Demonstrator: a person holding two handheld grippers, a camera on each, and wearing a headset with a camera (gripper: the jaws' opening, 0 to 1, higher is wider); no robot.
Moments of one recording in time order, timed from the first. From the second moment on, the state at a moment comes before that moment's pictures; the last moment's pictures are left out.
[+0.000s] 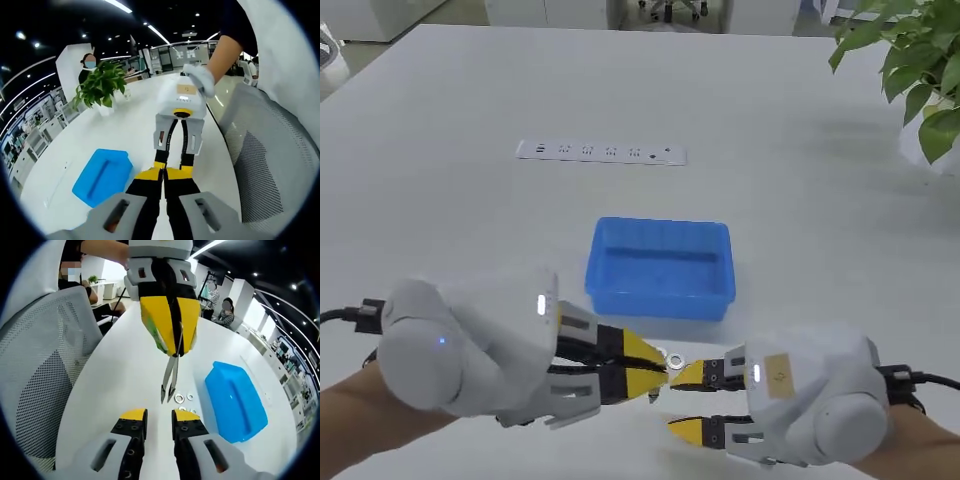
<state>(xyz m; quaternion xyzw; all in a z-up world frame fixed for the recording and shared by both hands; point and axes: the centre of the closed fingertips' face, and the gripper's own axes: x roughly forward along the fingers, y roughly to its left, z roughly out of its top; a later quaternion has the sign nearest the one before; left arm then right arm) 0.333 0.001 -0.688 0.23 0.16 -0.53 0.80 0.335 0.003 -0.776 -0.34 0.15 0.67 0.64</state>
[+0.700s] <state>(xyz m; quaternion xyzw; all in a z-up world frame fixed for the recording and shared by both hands) 0.351 0.020 -0.693 0.22 0.15 -0.52 0.81 0.333 0.000 -0.781 -0.34 0.16 0.67 0.64</state>
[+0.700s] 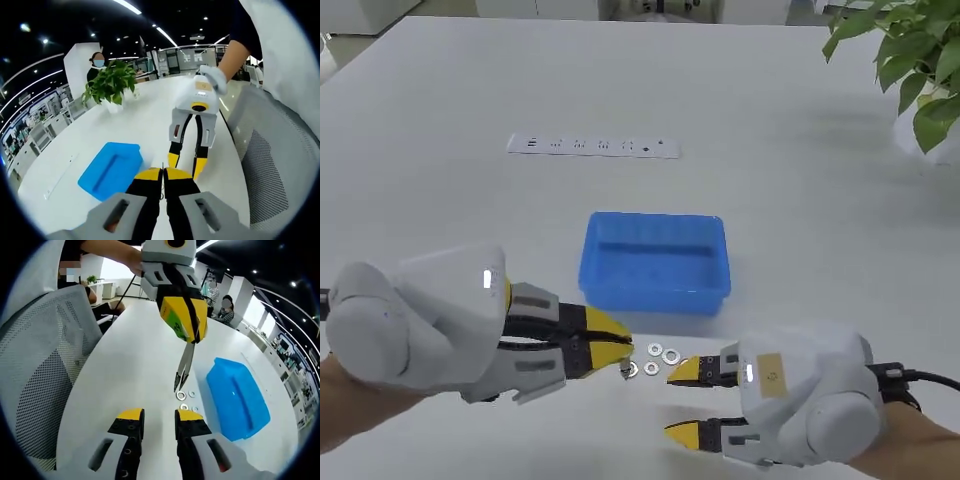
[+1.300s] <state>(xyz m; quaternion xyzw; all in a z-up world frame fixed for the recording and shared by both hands) 0.345 0.015 -0.703 0.18 0.17 -0.57 0.78 0.342 0.006 -0.784 -0.34 0.16 0.67 0.64</state>
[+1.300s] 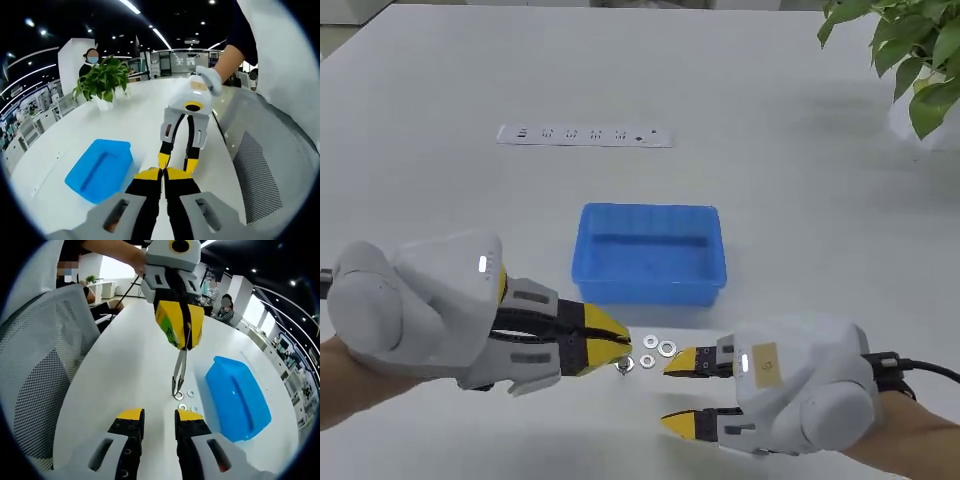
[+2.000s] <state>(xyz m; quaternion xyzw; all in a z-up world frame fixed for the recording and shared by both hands) 0.368 0.022 -0.703 0.17 0.20 -0.59 0.76 0.366 0.052 -0.774 -0.28 0.17 0.68 0.65</state>
